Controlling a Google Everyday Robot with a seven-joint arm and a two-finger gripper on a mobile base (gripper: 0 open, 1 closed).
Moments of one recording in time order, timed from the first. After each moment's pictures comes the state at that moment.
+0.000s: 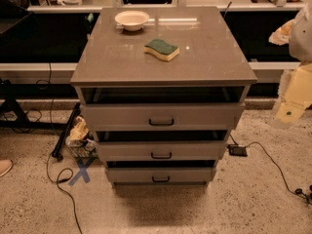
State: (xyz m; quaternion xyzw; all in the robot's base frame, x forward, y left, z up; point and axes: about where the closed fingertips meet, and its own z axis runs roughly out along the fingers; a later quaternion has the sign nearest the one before) arm 0.438 -0.215 0.981 -0.60 0.78 -0.04 0.17
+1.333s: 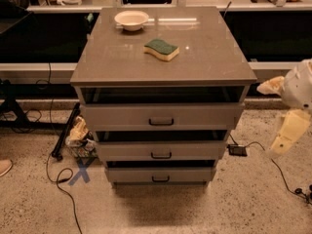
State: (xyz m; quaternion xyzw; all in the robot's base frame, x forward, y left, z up) arm 0.451 -0.246 0.861 -0.60 0.77 0.11 0.18
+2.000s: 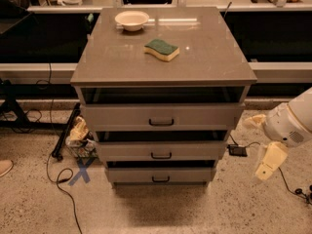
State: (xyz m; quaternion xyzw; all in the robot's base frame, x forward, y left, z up) arm 0.434 -0.235 0.760 -0.58 0.77 0.22 0.17
